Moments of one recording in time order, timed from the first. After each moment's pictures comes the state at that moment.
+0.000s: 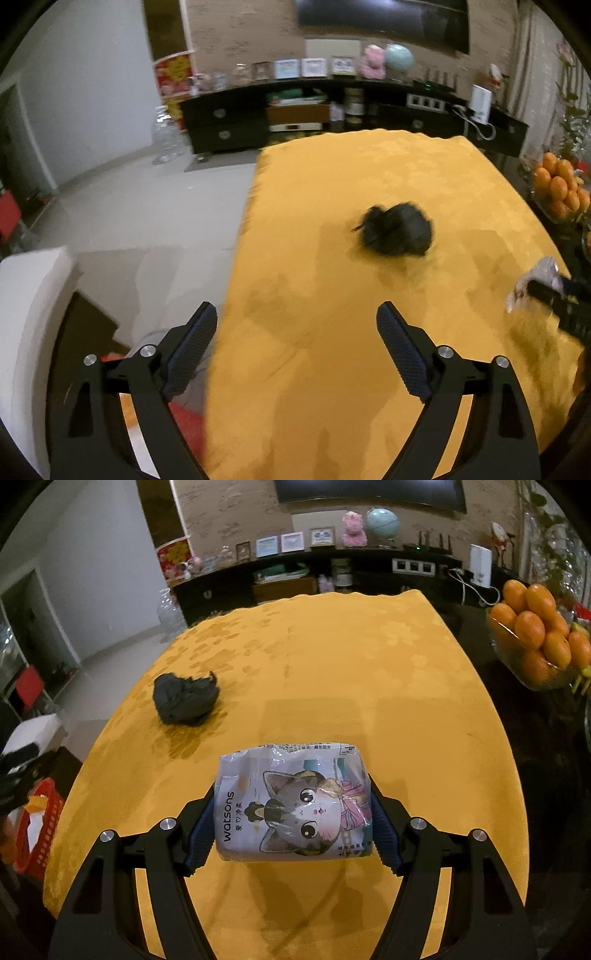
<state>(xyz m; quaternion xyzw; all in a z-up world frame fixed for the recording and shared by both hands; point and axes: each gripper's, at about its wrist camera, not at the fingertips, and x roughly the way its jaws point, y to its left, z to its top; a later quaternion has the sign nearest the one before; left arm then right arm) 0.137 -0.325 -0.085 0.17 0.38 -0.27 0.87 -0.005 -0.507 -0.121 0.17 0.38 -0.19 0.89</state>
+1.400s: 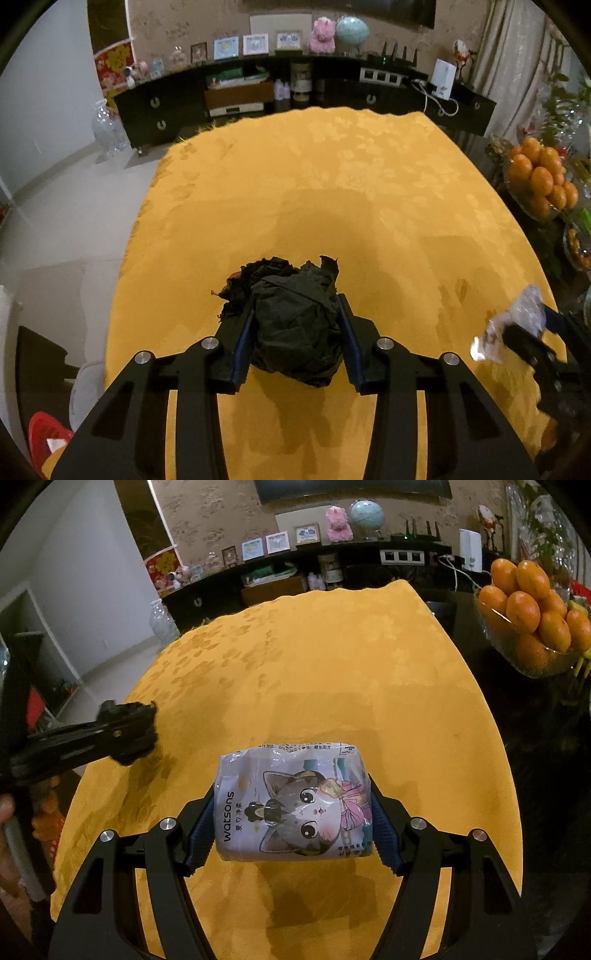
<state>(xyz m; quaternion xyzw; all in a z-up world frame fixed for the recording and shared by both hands) 0.152 -0.422 -0.107 0.18 0.42 -0.34 0.82 -0.006 -0.536 -0.127 0.20 0.37 -0.19 0.89</state>
